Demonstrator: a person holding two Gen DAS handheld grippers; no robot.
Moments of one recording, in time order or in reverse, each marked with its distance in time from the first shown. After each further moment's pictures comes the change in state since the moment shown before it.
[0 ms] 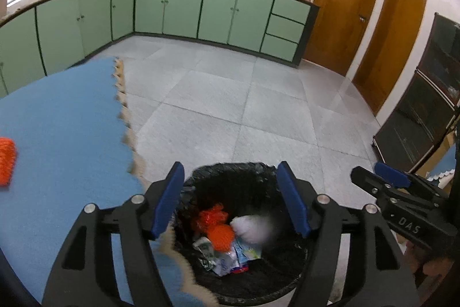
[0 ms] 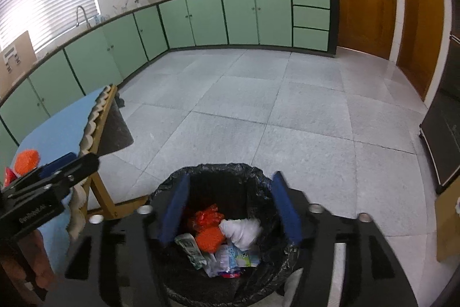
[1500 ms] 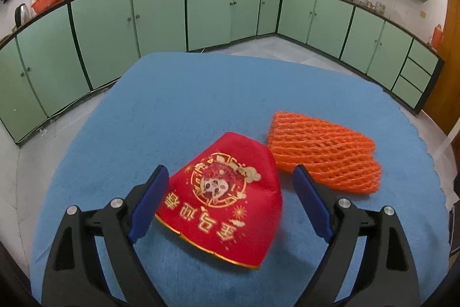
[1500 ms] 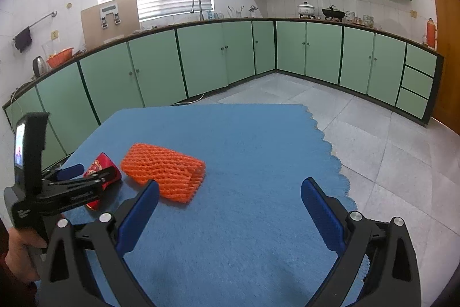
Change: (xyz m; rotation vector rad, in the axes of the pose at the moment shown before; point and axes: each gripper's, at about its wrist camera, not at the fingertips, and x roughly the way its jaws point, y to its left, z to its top) left arm -0.157 0.345 -0.034 -0.333 -0.016 0.536; right arm -0.007 0.336 -0.018 -0.341 -0.112 0.362
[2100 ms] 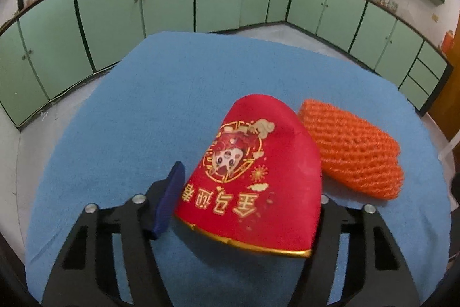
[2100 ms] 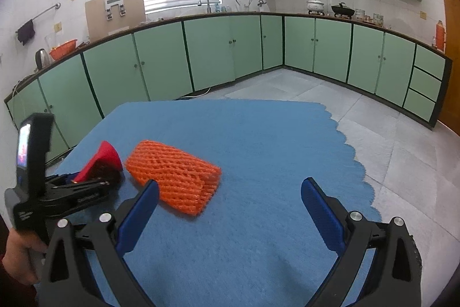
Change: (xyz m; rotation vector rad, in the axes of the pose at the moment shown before) left arm 0.016 0.013 0.004 -0.053 0.063 0.015; right arm 0.033 0.021 0.007 -0.026 0.039 0.024
